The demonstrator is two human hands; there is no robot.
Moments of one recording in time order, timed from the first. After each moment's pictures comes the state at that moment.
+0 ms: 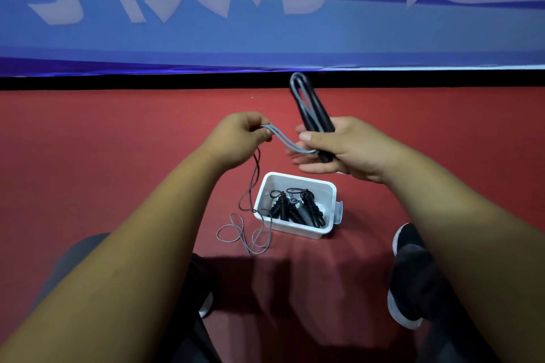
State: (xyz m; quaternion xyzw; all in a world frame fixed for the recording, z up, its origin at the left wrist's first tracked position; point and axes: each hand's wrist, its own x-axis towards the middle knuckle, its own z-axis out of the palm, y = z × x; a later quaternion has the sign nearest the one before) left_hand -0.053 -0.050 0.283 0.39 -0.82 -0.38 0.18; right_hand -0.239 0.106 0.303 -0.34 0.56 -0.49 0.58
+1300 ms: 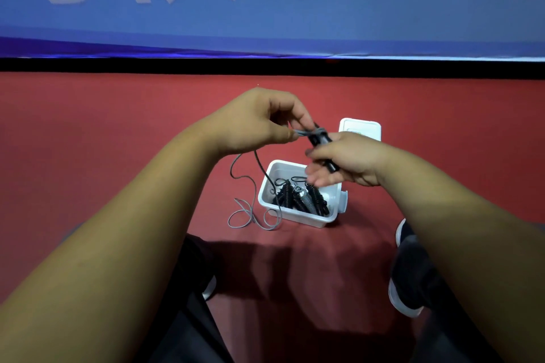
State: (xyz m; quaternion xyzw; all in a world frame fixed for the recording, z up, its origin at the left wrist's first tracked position) left_hand -0.043 -0.021 0.326 0.20 -0.85 -0.47 0.11; right_hand -0.228 0.095 0.262 -0.28 0.65 -0.38 0.60
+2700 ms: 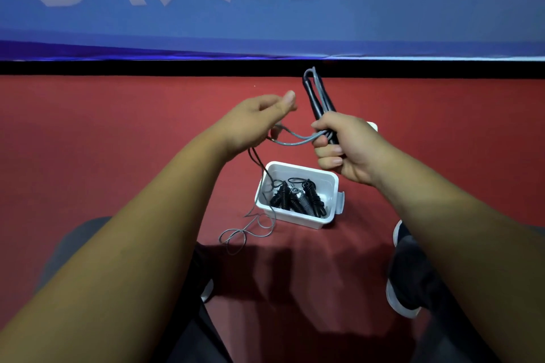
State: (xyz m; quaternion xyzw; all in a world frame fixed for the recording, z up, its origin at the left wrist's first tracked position) left_hand -0.059 -0.030 0.299 0.34 -0.78 -0.50 0.16; right_hand -0.232 0.092 0.273 -0.19 0.52 -0.57 0.60
